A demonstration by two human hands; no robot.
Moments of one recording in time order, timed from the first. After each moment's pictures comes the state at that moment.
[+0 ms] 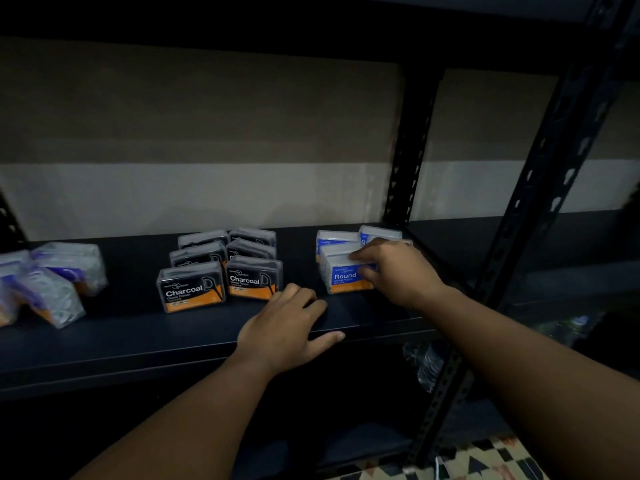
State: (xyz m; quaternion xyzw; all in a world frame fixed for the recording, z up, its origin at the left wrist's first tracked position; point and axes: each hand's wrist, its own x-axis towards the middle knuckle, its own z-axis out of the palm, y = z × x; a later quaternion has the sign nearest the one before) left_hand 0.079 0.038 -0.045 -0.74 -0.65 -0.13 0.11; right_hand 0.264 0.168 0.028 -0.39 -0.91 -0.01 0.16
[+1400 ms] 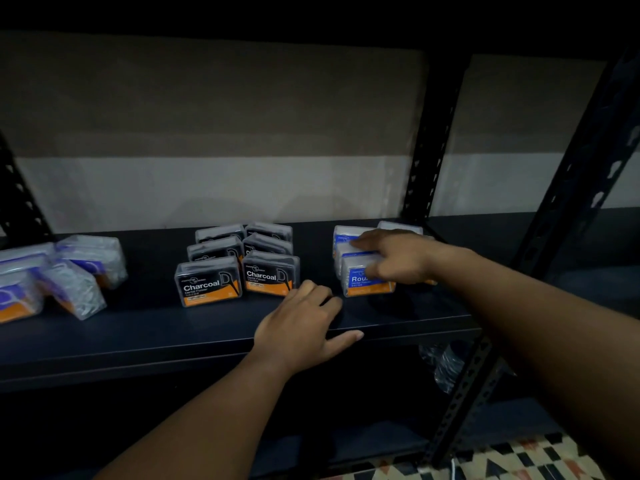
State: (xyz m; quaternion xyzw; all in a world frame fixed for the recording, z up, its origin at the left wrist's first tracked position) left_hand 0.082 0.035 -0.045 -0.73 -0.65 -0.14 0.14; right_hand 0.236 0.184 0.055 -0.39 -0.92 0.08 -0.01
